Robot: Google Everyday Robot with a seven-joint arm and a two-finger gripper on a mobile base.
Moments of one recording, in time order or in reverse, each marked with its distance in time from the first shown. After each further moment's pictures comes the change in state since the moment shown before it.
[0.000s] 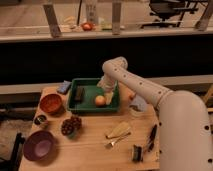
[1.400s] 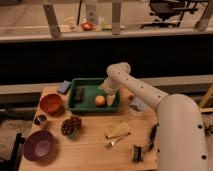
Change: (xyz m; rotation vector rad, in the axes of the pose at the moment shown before) arm 0.018 0.003 0.032 0.018 -0.043 -0.049
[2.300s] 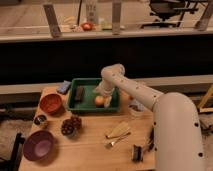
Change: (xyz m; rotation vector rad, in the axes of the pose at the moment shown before) arm -0.033 0.002 0.016 -0.048 -0.022 -0.150
